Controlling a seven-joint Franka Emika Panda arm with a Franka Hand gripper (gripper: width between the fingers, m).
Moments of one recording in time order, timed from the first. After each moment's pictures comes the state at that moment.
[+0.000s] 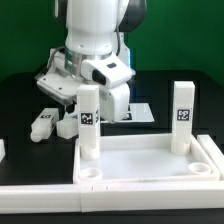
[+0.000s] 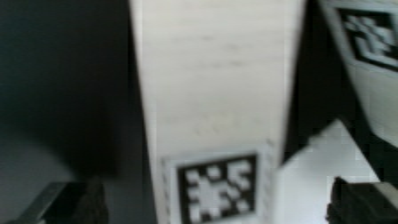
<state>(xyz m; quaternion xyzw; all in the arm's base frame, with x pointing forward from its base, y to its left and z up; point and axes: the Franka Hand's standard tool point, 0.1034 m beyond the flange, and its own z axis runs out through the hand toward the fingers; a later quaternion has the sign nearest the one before) 0.396 -0.071 0.023 -0.37 -0.92 0.11 0.06</state>
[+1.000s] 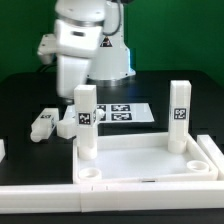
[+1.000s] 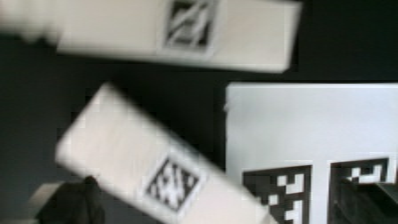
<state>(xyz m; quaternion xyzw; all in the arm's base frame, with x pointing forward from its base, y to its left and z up) 0.397 -0.100 0.078 -0.73 -0.67 0.15 0.02</state>
